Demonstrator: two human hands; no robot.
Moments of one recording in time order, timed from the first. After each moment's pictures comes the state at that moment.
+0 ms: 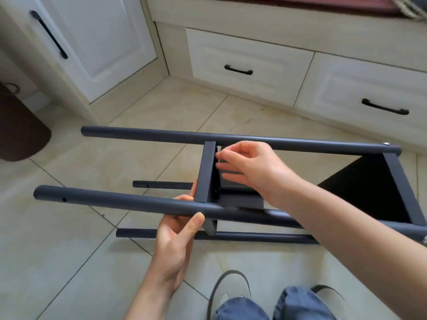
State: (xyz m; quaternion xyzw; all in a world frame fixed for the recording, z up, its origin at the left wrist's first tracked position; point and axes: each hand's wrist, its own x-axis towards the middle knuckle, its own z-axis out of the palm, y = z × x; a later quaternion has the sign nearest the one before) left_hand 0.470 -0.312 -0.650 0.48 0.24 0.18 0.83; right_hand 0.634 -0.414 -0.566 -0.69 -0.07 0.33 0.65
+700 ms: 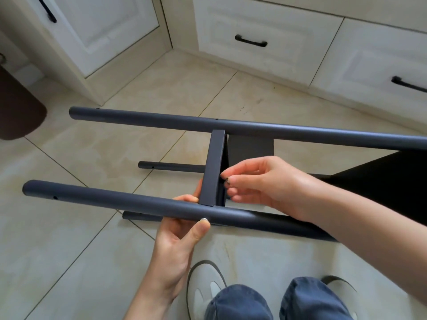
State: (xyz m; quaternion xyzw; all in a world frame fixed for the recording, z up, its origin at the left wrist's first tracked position) left_hand 0.451 -0.306 -0.663 0.48 0.26 0.16 0.82; right_hand 0.625 -0.428 -0.603 -0.64 -0.07 0.49 0.59
